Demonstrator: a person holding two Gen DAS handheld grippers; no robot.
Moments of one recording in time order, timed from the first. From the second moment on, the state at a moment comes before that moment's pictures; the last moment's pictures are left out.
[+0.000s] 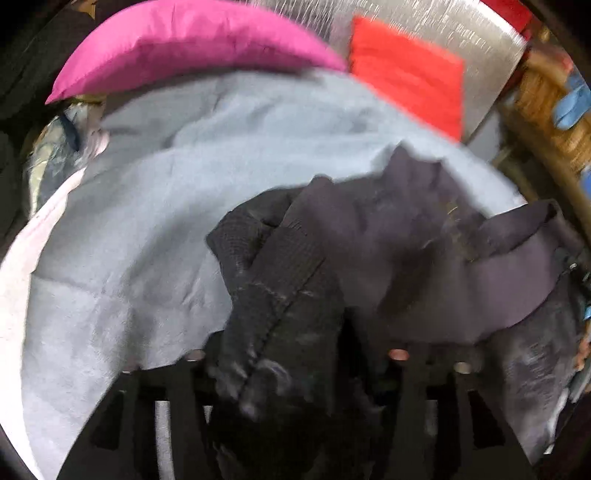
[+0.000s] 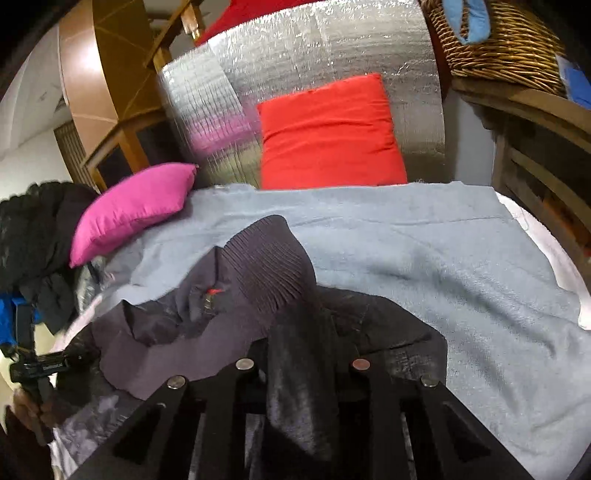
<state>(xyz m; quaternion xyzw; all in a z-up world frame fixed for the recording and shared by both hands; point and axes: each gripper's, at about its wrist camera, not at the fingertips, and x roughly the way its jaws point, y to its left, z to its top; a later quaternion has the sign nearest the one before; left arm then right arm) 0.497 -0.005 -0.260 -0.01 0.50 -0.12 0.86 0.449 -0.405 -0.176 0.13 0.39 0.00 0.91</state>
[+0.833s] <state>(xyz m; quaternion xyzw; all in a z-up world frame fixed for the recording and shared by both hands) 0.515 -0.031 -0.250 0.01 0.42 -0.15 0.89 0.450 -0.411 -0.221 0.18 0.44 0.00 0.88</state>
